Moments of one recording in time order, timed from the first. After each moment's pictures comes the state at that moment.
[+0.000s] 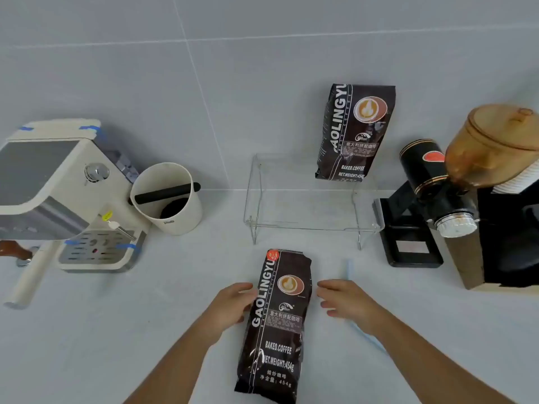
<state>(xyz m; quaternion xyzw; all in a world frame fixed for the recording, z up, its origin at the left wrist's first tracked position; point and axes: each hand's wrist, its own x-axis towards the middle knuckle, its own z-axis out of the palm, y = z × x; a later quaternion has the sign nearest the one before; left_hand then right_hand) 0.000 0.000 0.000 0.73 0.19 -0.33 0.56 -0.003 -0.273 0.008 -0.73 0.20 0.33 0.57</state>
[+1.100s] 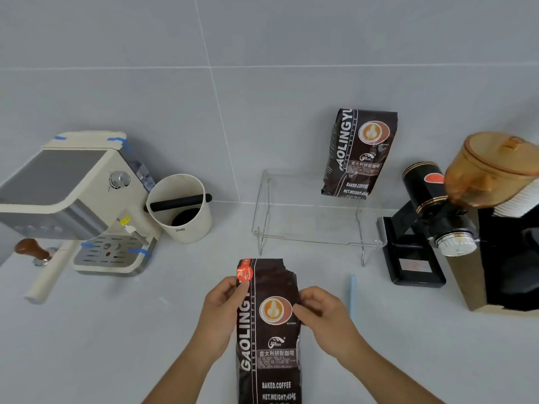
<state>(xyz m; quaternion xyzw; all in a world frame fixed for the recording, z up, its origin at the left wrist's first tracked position) -0.025 -0.011 0.056 0.64 0.18 -0.09 0.74 -0.033 -0.220 0.042 -0.73 0.06 0.16 0.66</state>
